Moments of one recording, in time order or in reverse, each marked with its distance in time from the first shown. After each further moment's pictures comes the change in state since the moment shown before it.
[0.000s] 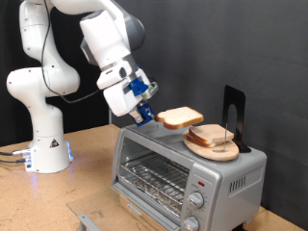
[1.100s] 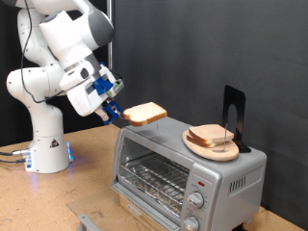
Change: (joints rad) arm -0.012 -0.203 -0.166 -0.146 0.000 -0.164 -0.165
